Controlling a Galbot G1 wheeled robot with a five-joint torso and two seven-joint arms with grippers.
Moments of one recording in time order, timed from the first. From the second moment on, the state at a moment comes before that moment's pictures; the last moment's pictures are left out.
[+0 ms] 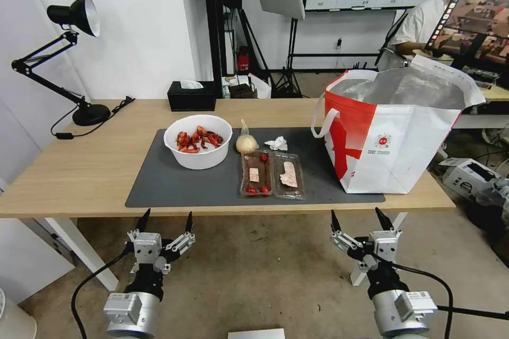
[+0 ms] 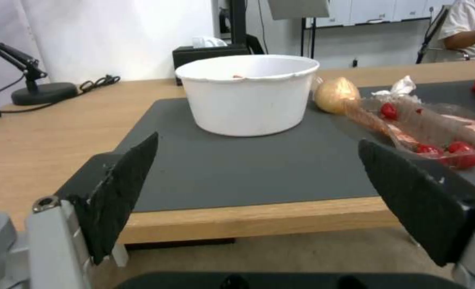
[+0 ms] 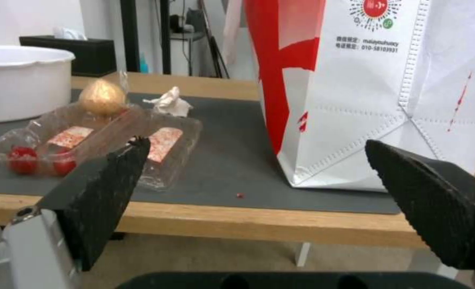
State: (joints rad) left arm 1.80 -1.50 -0.55 -2.30 0.00 0.00 0.00; right arm -1.80 1.50 0.55 2.30 0.00 0.00 0.00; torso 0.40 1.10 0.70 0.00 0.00
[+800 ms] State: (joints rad) left arm 1.76 -1.48 -0.59 -2.30 -0.07 0.13 0.01; right arm -1.69 1.38 0.57 2.27 0.15 -0.19 0.00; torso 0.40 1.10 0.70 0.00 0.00
